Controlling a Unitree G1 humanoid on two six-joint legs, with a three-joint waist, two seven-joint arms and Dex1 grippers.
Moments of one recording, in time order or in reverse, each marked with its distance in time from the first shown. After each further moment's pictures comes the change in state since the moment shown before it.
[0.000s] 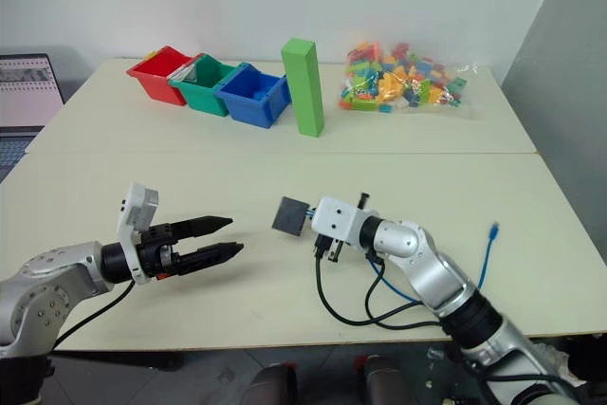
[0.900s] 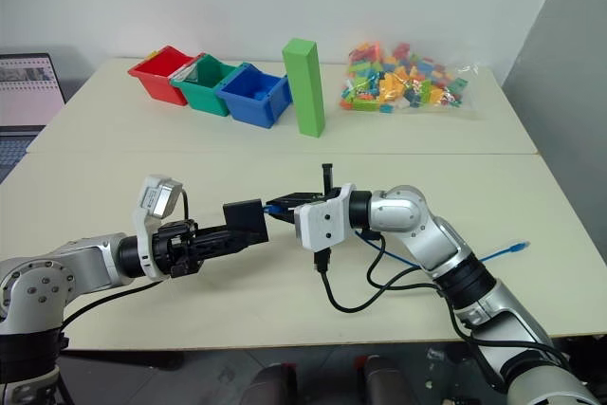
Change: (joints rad) left arm -0.060 -0.039 -0.004 -0.010 -0.174 0.196 0.072; right arm -0.094 0.084 -0.053 0.120 -0.007 -0.269 0.108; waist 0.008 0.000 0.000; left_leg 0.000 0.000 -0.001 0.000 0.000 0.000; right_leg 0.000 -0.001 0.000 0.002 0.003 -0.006
